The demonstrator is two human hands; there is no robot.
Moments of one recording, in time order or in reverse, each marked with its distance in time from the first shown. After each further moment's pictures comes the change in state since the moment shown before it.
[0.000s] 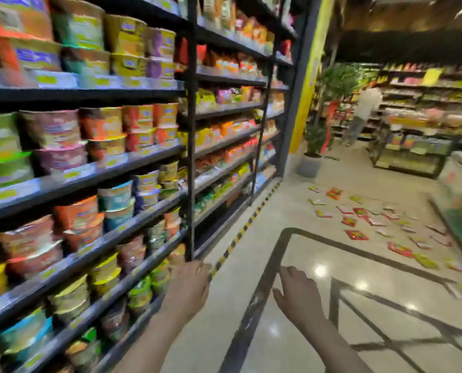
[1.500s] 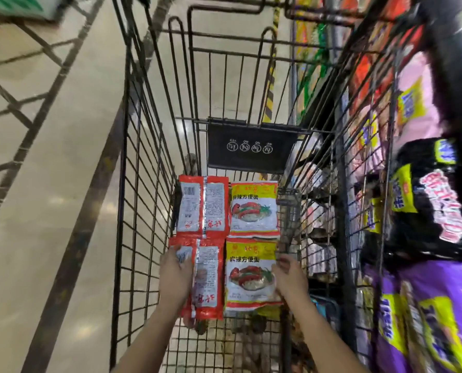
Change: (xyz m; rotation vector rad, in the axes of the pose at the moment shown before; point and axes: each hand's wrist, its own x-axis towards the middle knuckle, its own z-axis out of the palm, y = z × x) left_hand -0.952 -0.216 -0.044 -0.161 -1.225 2.491; right_hand -0.633 -0.988 0.366 -0.305 -1.380 -1.610
